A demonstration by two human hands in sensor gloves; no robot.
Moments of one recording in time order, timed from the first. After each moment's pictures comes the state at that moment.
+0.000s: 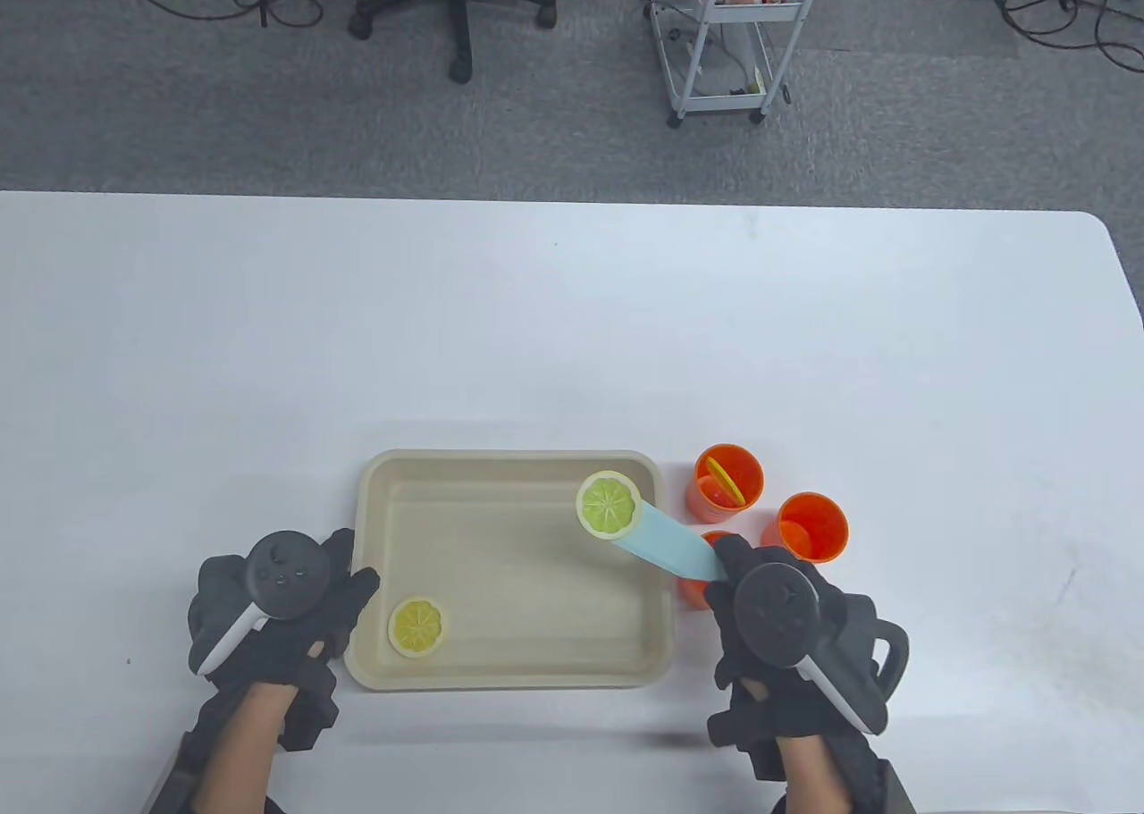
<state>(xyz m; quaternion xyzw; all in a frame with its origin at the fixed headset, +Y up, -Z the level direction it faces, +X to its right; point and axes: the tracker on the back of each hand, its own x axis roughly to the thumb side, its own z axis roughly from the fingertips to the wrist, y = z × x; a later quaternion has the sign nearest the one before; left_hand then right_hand) -0.255 -0.742 -0.100 -0.16 0.04 0.20 0.97 0.191 -0.639 -0.105 -0.01 0.07 0.99 0.09</state>
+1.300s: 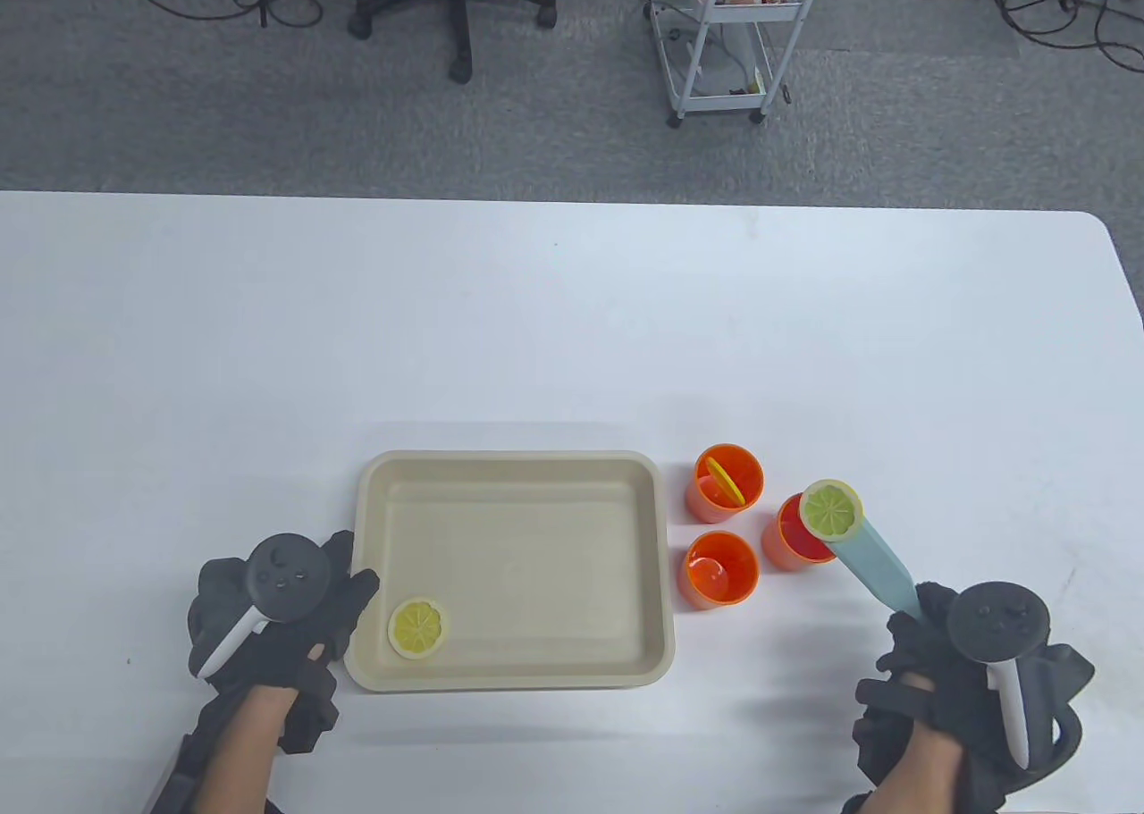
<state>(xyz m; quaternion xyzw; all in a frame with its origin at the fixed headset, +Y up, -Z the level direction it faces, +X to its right) -0.255 -0.743 -0.097 -0.16 0.04 0.20 0.97 0.331 -0.668 -0.092 -0.33 0.10 0.93 0.15</state>
